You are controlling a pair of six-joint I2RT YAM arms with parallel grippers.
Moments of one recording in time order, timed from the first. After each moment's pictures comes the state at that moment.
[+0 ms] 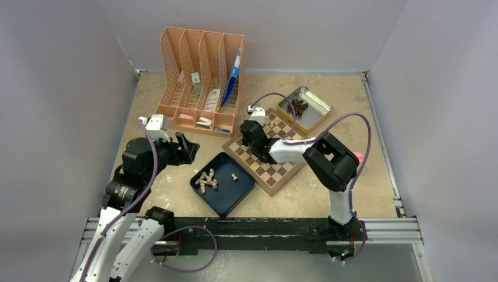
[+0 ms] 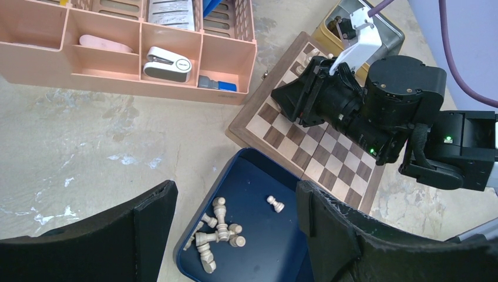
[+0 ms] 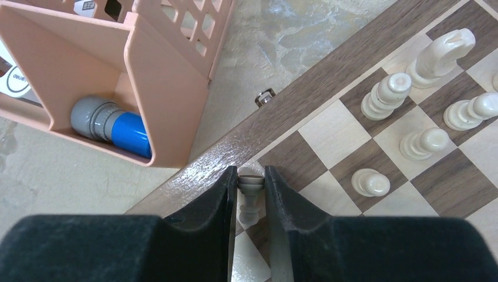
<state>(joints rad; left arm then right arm) -0.30 0.56 0.82 -0.61 0.07 -0.35 0.83 1.95 1.09 0.27 0.48 0.56</state>
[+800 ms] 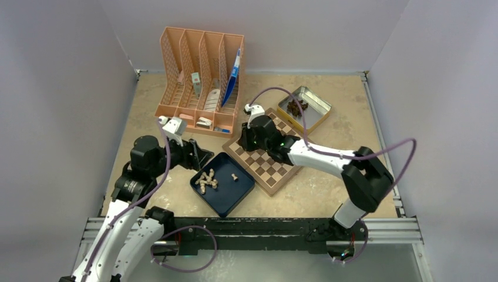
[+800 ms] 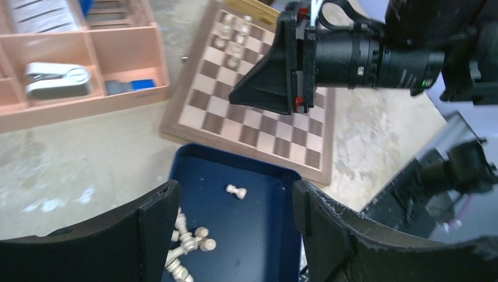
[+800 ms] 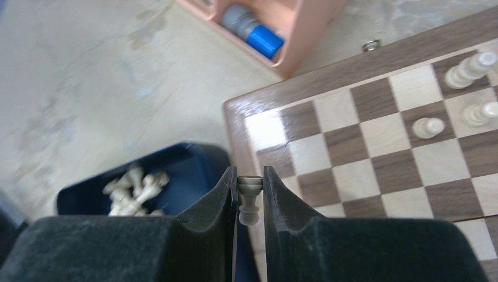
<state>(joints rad) -0.30 0.59 0.72 -0.47 0.36 -0.27 0.84 1.67 1.05 0.03 0.13 0.46</state>
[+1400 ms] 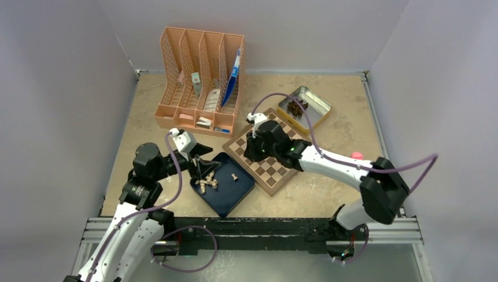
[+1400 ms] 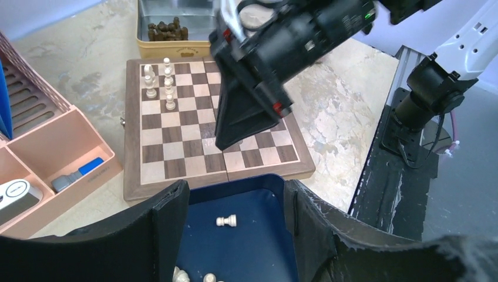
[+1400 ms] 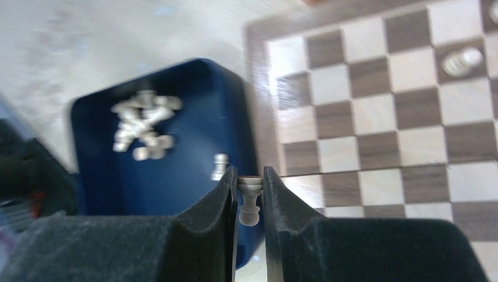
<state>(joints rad) -0.30 0.56 0.56 -0.15 0.76 -0.04 0.85 1.45 0.96 -0.11 -0.08 0.39</state>
